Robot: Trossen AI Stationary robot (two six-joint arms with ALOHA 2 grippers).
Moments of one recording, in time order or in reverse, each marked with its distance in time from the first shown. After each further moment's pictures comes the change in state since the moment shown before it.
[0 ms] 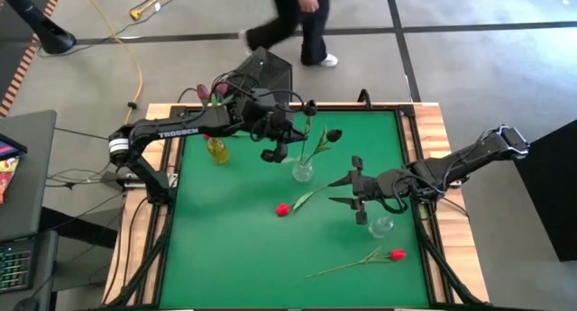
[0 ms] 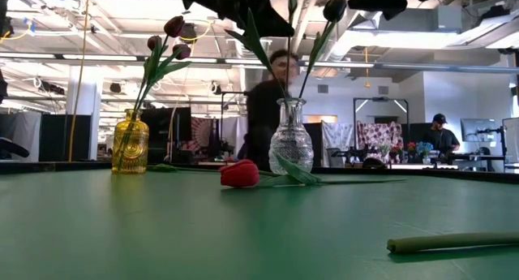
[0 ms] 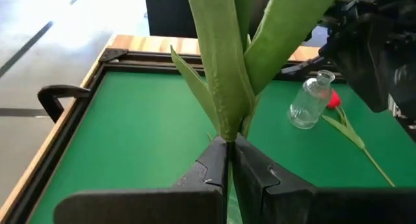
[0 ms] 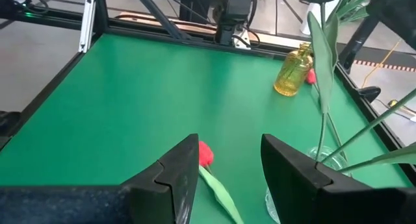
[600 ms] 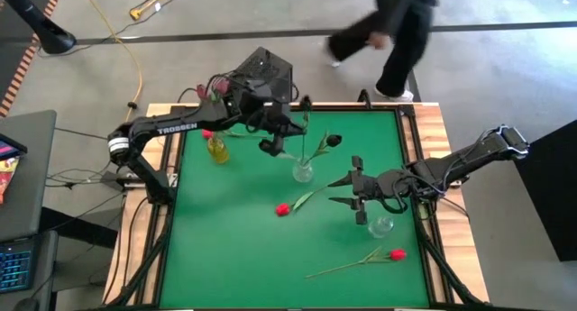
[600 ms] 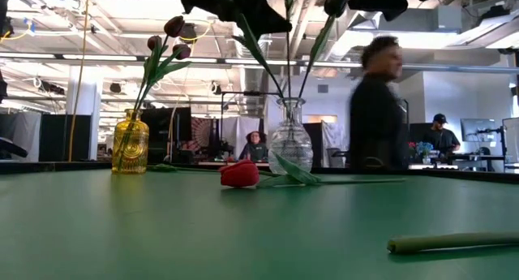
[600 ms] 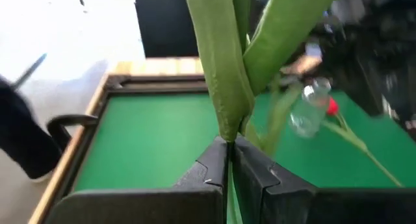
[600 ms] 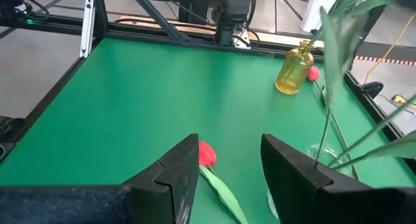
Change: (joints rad) left arm 0.068 -0.001 0.012 0.044 0.111 0.081; right arm 0.000 0.000 0.000 0.001 0.000 0.035
